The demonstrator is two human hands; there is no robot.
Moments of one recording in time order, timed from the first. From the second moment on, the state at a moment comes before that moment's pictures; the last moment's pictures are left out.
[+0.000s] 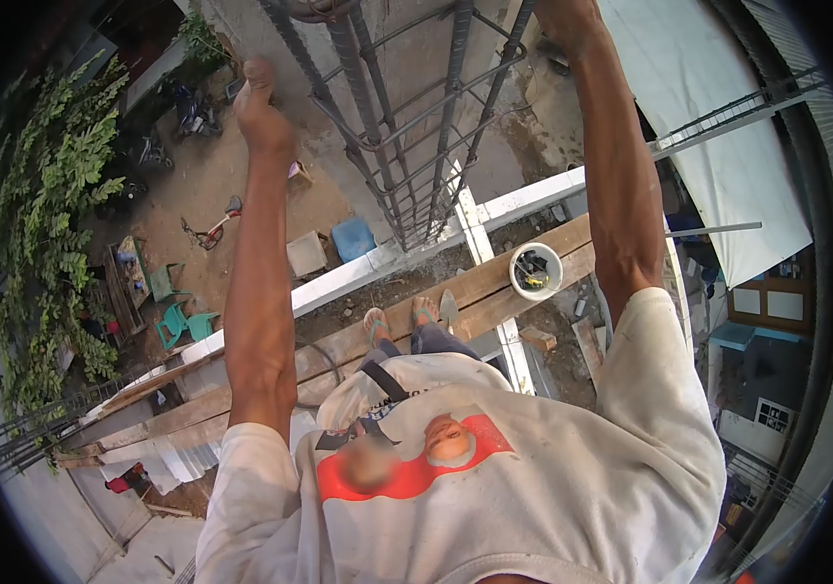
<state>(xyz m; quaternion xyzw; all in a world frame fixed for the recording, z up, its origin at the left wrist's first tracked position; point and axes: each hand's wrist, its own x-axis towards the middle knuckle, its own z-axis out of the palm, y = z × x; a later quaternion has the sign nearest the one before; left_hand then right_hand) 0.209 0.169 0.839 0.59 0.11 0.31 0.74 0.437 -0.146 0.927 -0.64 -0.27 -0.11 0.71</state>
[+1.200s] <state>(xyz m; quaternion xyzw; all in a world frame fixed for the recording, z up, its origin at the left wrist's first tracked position) 0.232 0.185 0.852 0.52 0.08 0.31 0.79 0.334 -0.132 0.956 -0.79 -0.22 -0.15 0.55</state>
